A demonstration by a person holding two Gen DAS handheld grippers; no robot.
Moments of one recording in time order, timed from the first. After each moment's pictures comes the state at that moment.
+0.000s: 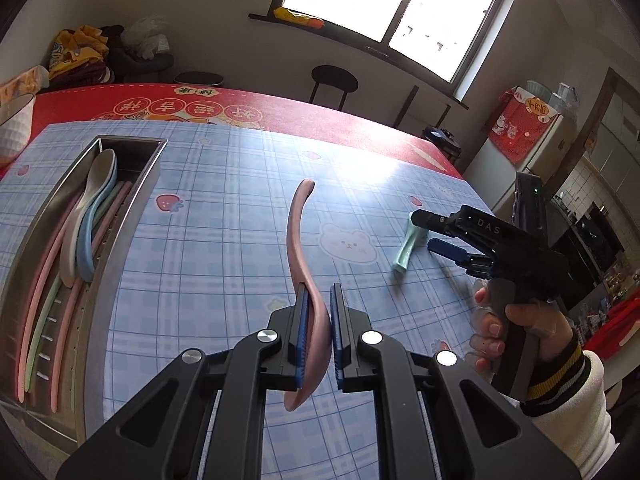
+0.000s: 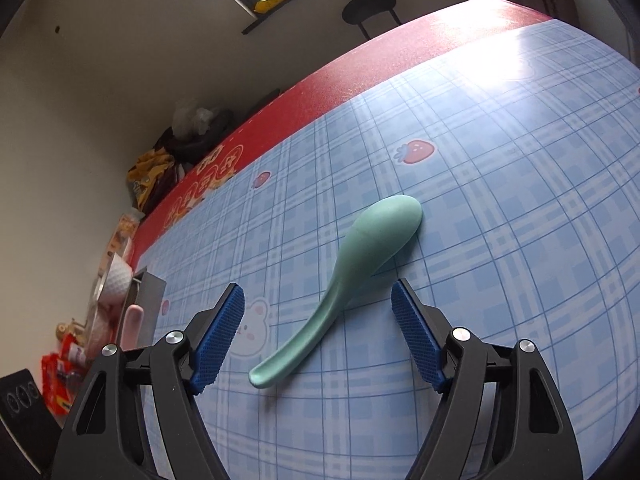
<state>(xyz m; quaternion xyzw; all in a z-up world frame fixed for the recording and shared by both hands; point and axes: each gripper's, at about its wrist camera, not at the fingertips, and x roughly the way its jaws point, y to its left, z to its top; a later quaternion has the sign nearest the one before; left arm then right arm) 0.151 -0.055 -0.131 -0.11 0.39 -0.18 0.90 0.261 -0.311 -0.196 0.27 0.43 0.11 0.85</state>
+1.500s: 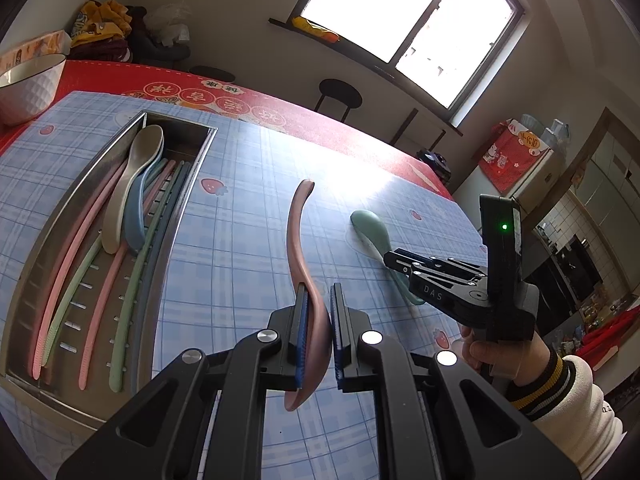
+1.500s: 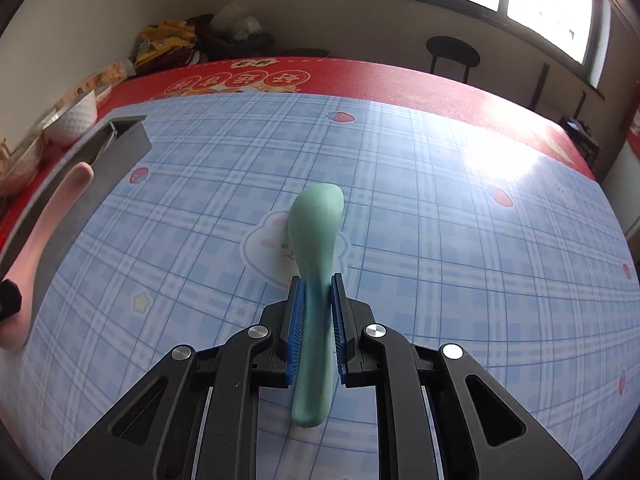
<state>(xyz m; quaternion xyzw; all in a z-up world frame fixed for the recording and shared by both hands) 0.130 0.008 -0.139 -0.18 0.37 -0.19 0.89 0.230 -0.189 -0.187 -0.07 0.44 0.11 0.89</state>
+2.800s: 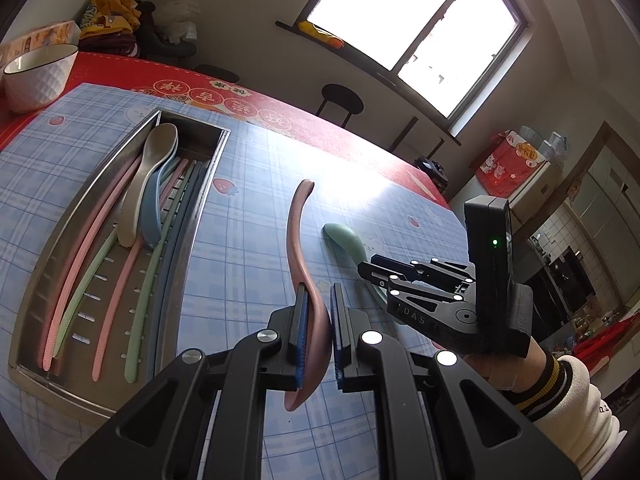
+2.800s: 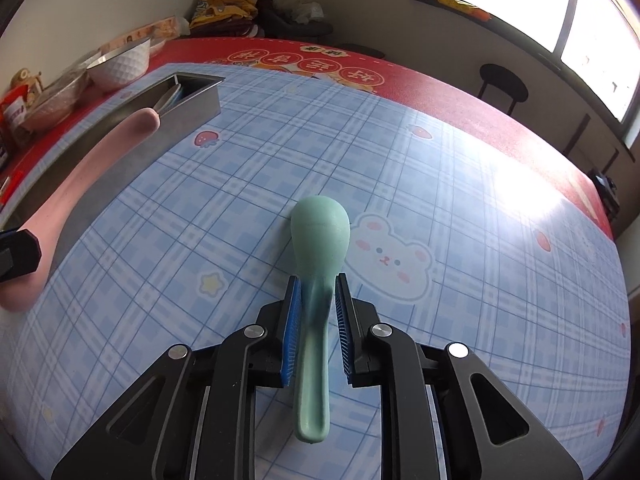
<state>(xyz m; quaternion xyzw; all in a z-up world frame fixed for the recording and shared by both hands) 0.125 0.023 -0.135 -0.20 0.37 -0.19 0.89 0.218 -0.135 -0.180 -0.13 0.44 0.17 0.87</state>
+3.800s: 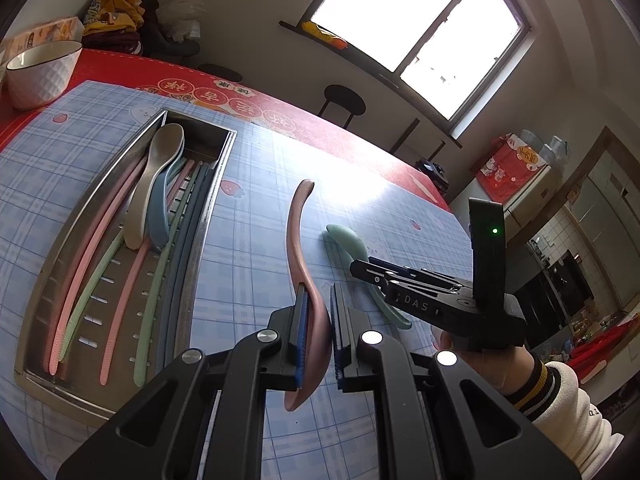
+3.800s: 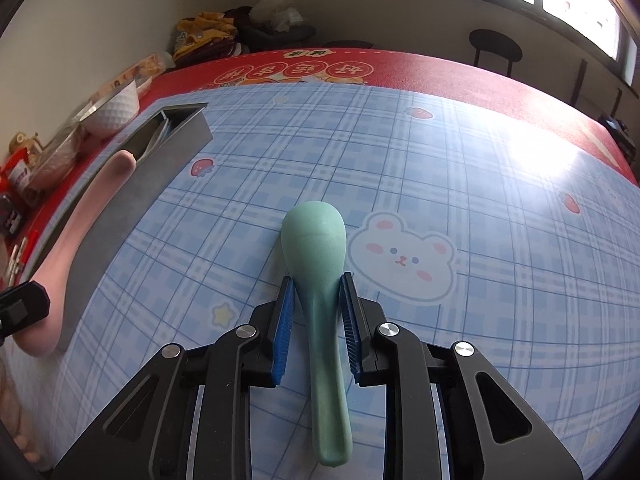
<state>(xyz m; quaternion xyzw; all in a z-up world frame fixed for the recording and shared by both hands) 0.125 0.030 -0.132 -0.20 0.37 -0.19 0.89 0.233 -0.156 -0.189 0.02 0.46 0.20 0.86</state>
